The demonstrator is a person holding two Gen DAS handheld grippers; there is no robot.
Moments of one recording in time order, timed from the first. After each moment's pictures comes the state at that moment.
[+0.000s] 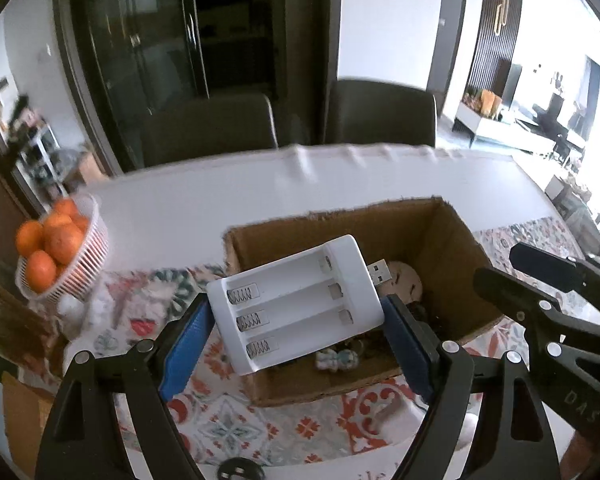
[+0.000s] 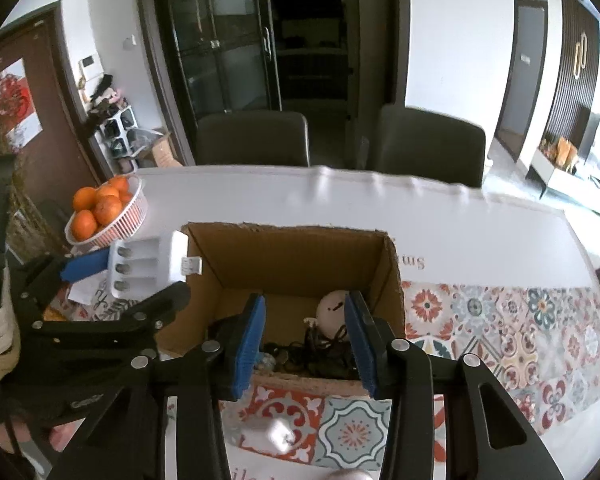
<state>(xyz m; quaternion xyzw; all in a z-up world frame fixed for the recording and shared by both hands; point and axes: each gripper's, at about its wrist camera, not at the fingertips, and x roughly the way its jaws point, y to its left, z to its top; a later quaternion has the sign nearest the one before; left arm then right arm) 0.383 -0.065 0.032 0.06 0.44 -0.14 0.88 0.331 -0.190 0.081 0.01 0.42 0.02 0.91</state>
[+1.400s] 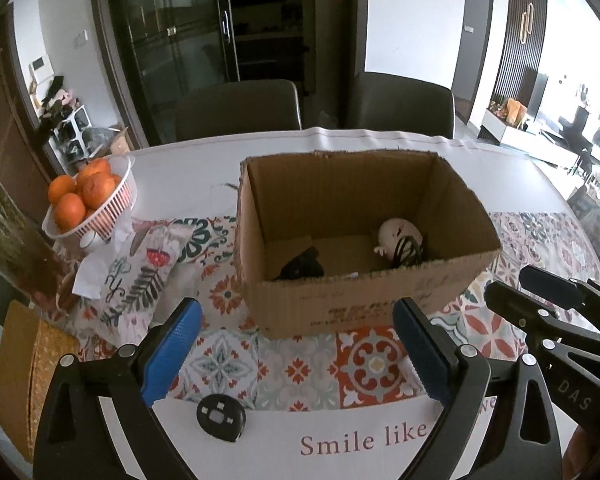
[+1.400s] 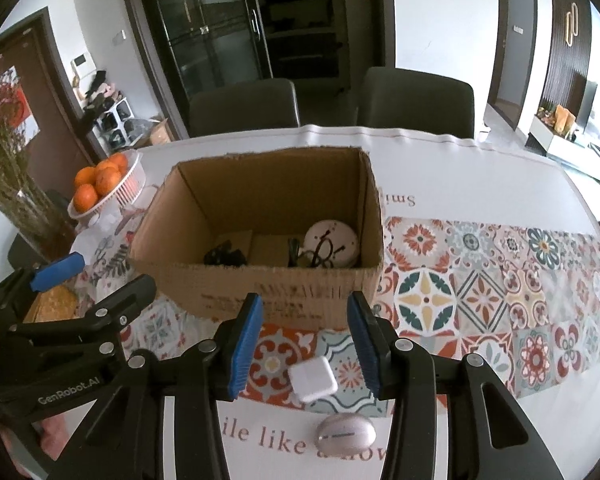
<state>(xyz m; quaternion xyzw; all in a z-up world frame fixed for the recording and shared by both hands) 0.295 -0.065 0.011 0.05 0.43 -0.07 0.90 0.267 -0.215 0.041 0.04 0.44 0.03 0.90</state>
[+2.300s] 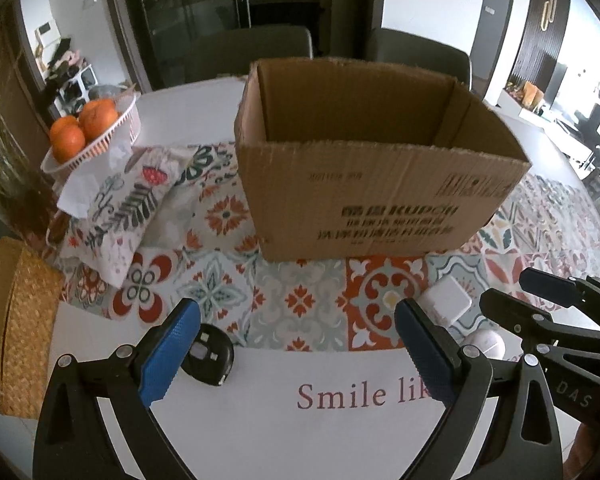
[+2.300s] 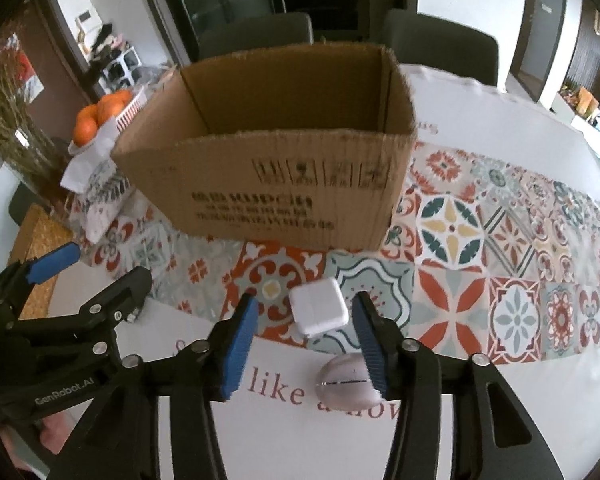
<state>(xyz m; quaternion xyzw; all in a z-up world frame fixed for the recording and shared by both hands) 0.267 -0.057 -0.052 0.03 0.49 -0.05 0.87 0.252 -0.212 -0.021 0.03 0.53 0.06 0.85</state>
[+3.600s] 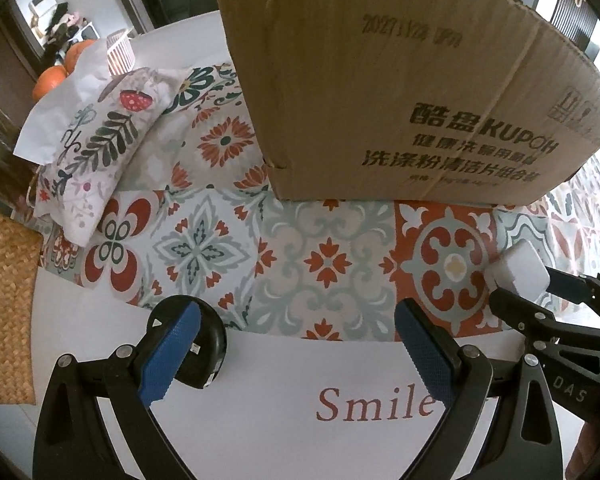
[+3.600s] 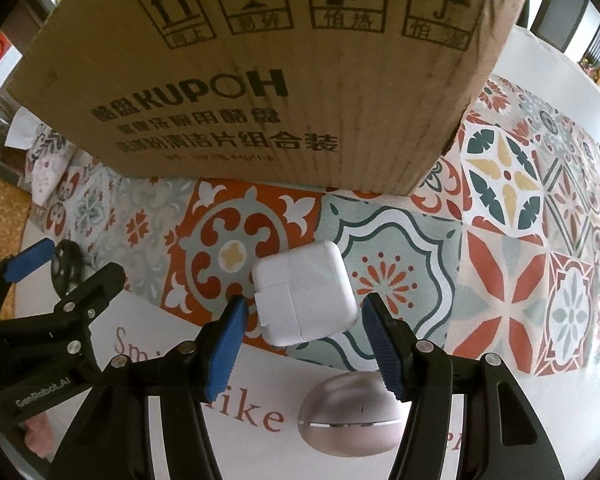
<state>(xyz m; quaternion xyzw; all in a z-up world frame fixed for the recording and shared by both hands) 0.301 -0.047 -0.131 0.05 0.58 -0.01 0.82 0.293 -0.206 -0.113 0.01 0.62 0.06 0.78</state>
